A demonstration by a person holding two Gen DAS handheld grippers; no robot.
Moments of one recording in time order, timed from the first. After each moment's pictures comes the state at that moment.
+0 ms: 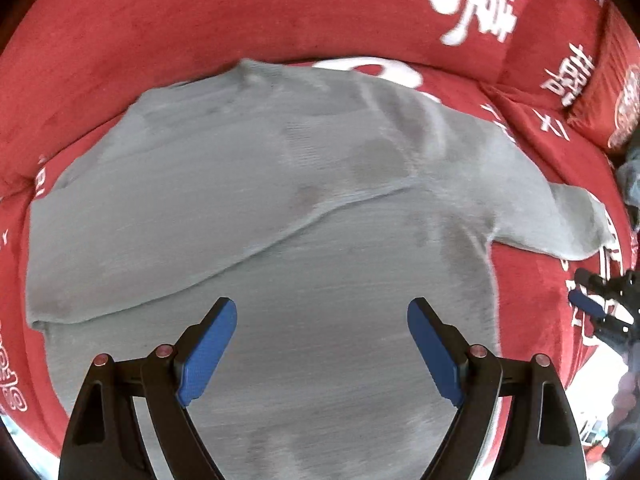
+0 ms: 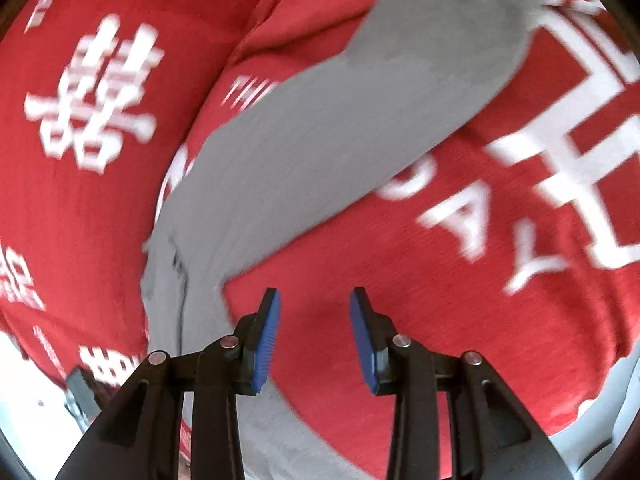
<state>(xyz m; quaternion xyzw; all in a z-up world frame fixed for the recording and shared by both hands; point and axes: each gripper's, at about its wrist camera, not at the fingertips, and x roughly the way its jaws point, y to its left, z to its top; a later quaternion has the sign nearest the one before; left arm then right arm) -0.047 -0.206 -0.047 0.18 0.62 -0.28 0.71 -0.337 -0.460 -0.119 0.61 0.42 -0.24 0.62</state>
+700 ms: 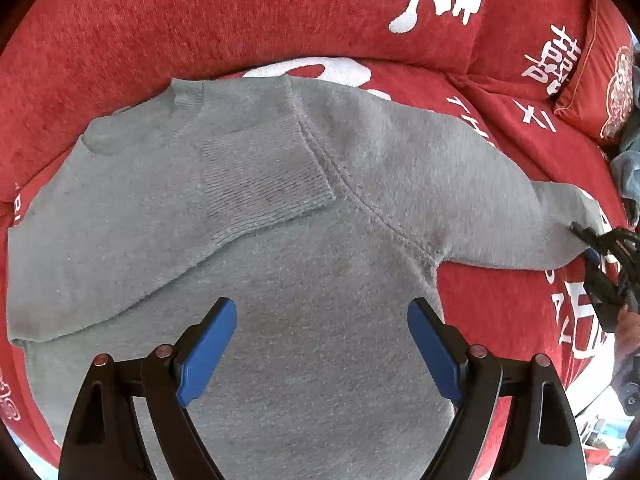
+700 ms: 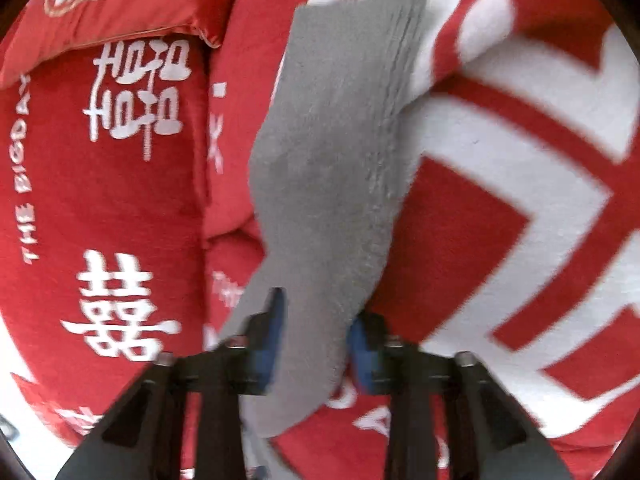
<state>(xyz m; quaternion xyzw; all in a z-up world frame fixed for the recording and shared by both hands) -0.066 -0.257 -0.057 0.18 0.61 -0.30 0.71 -0.404 -0.561 -0.173 0.75 0.20 -0.29 0.56</state>
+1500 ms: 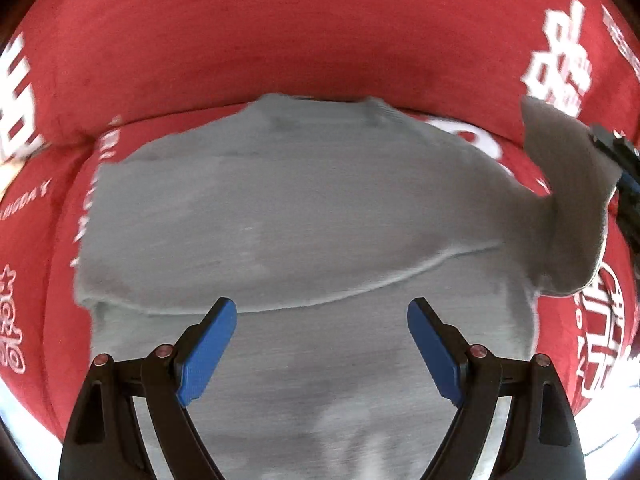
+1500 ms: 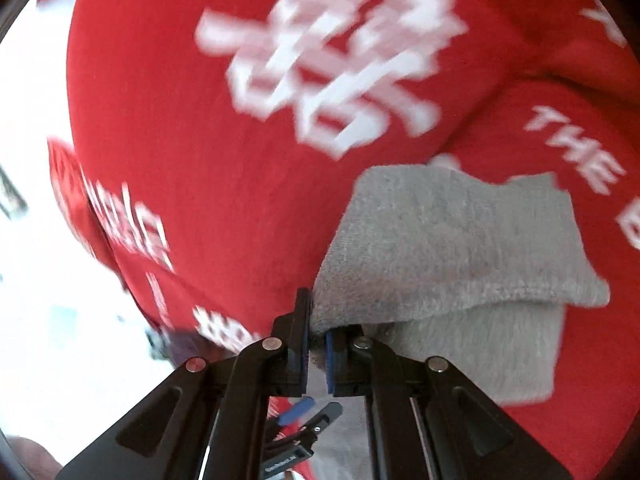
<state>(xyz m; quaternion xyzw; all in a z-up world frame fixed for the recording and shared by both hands) 0.006 -0.112 -0.029 0.10 0.60 -0.19 0.77 -0.137 -0.436 -0.040 0.59 0.31 0.03 0.74</state>
